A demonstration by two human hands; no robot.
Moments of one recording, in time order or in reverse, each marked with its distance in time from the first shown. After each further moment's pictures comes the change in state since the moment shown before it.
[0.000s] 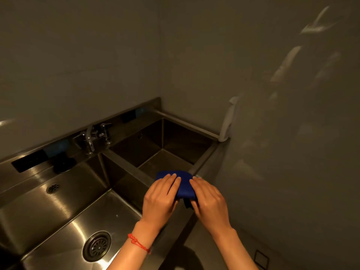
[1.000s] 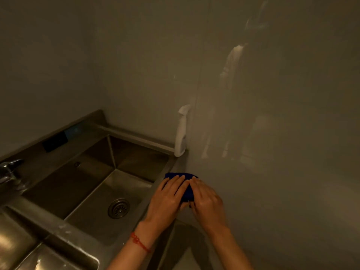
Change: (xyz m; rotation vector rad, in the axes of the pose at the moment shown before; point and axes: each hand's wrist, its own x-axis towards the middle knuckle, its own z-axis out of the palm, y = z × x) left_hand 0.169 0.064 0.150 -0.080 -0.062 0.279; right_hand 0.051 0.187 0.022 -0.135 0.058 0.228
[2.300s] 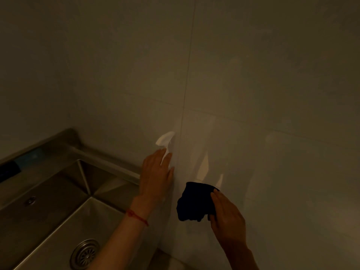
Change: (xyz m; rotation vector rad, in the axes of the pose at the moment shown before) left_hand 0.217 -0.076 0.105 0.020 0.173 -0.261; right_hand 0.100 0.187 0.059 -0.155 0.267 0.003
